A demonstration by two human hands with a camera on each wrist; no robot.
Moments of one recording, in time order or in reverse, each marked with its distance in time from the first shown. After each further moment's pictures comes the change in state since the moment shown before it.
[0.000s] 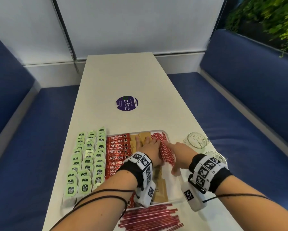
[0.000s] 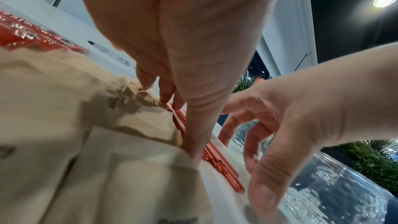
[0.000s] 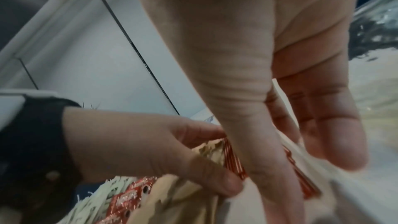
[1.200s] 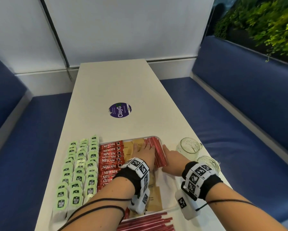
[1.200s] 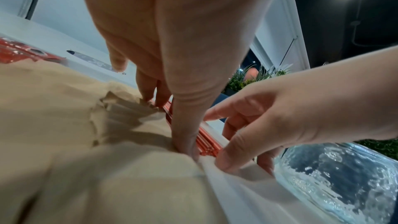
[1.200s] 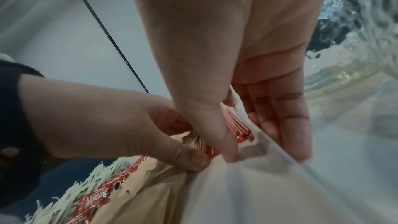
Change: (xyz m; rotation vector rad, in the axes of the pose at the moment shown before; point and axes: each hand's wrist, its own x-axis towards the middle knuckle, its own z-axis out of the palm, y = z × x) left_hand 0.013 0.008 -0.002 0.122 0.022 0.002; right_hand 0.024 0.014 0.025 0.135 0.130 -0.011
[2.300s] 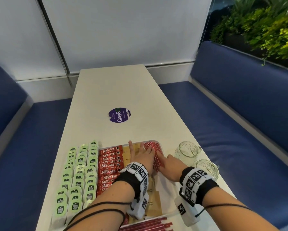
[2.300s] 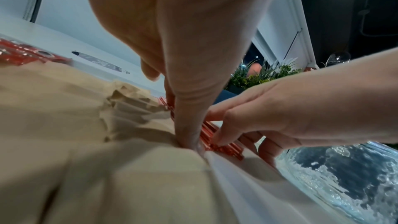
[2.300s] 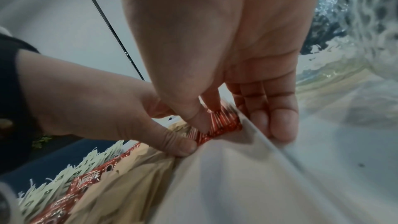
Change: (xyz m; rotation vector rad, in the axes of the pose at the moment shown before) left_hand -0.005 0.001 -0.003 0.112 0.036 -0.038; right_hand -0.003 -0.001 0.005 0.029 -0.053 0.038
